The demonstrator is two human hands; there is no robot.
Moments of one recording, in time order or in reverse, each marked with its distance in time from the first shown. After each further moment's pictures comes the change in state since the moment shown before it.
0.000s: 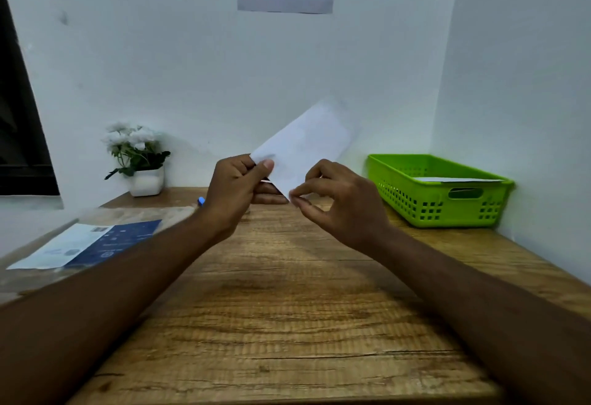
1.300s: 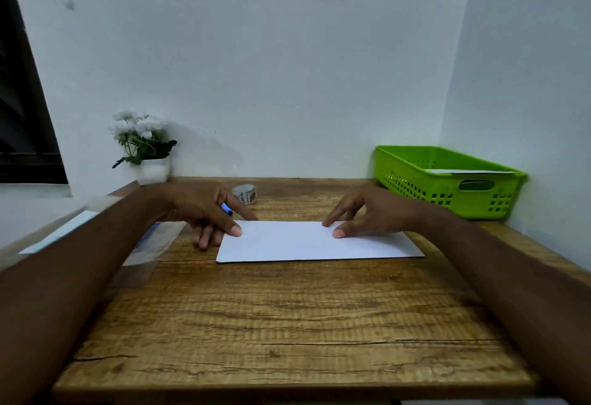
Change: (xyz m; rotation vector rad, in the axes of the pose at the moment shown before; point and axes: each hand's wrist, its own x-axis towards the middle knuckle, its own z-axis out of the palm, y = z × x) left_hand 0.020 0.002 -0.093 0.653 -0.740 -0.673; right_hand -0.010 0.057 -0.015 0.335 -0.943 0.446
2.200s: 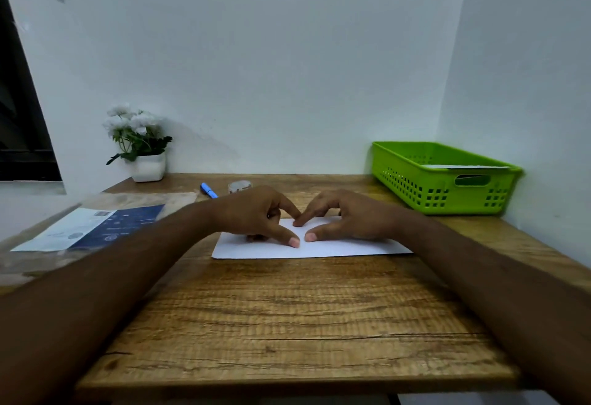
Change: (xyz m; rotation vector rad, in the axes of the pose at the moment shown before) left_hand 0.041 0.037 0.059 0.333 0.133 0.300; right_hand 0.005 -0.024 0.021 0.070 0.001 -0.153
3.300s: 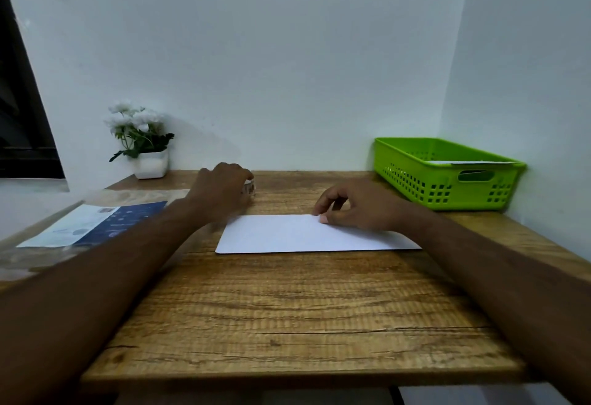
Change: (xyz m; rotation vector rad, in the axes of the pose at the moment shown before) left_hand -0.008 -0.039 -0.014 0.715 0.519 -0.301; right_hand 0.000 0.016 -0.002 -0.083 0.180 0.071
